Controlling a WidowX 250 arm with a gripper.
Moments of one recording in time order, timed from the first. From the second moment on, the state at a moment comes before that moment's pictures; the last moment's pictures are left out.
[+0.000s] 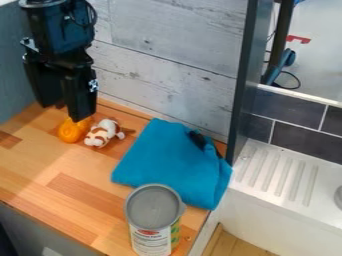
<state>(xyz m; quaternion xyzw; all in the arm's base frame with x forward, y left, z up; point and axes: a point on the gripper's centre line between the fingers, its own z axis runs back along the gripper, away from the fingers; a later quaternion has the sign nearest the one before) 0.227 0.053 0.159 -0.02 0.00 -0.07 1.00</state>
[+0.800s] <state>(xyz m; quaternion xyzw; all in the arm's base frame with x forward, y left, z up) 0.236 -0.045 0.130 -0.02 0.01 -0.14 0.99</state>
